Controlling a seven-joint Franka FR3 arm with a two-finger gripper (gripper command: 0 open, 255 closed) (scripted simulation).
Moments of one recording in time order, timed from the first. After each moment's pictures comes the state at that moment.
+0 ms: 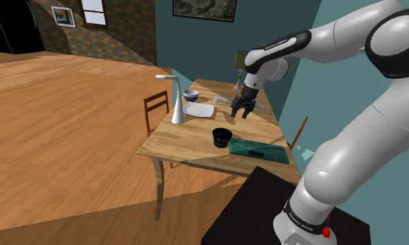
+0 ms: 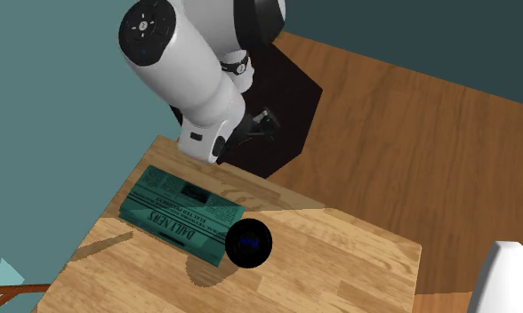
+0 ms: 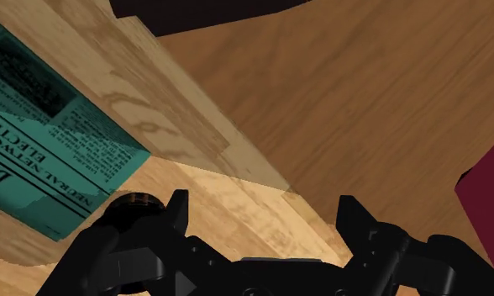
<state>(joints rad) -0.08 -0.27 -0.49 -2.37 0.19 2.05 -0.37</state>
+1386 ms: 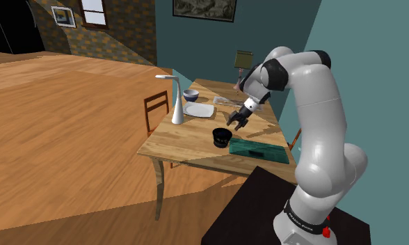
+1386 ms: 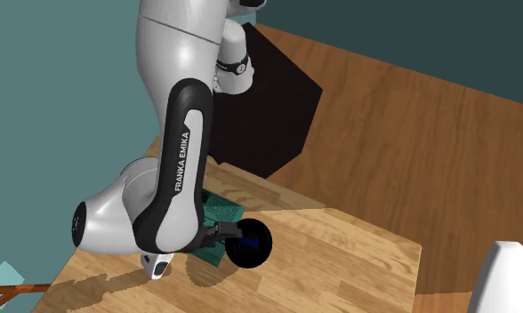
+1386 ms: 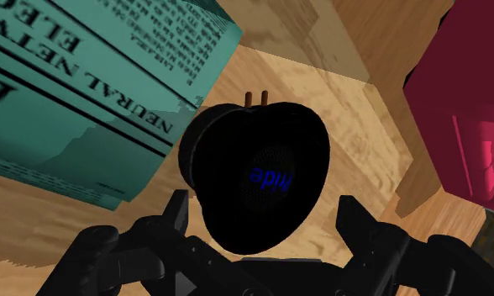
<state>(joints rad) -0.37 0.62 -0.52 -1.80 0.98 1.94 -0.95</state>
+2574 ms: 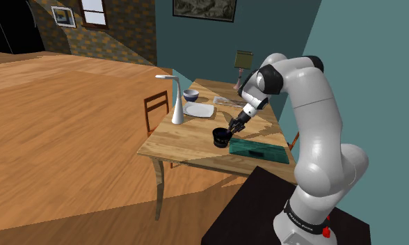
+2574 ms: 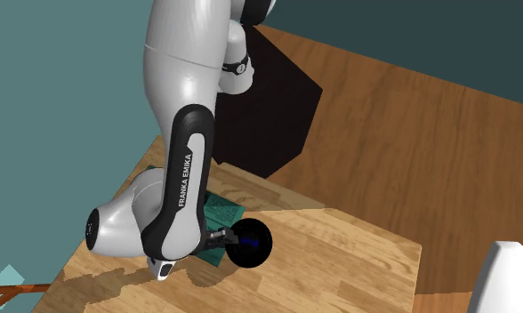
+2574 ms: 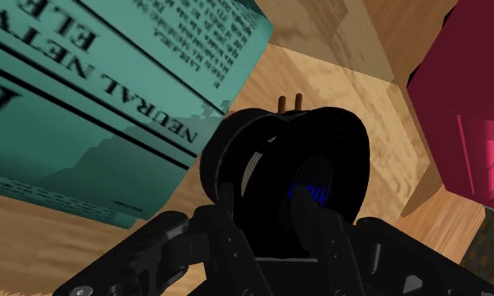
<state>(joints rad) -0.40 0.70 -0.49 -1.78 1.03 1.97 -1.00</state>
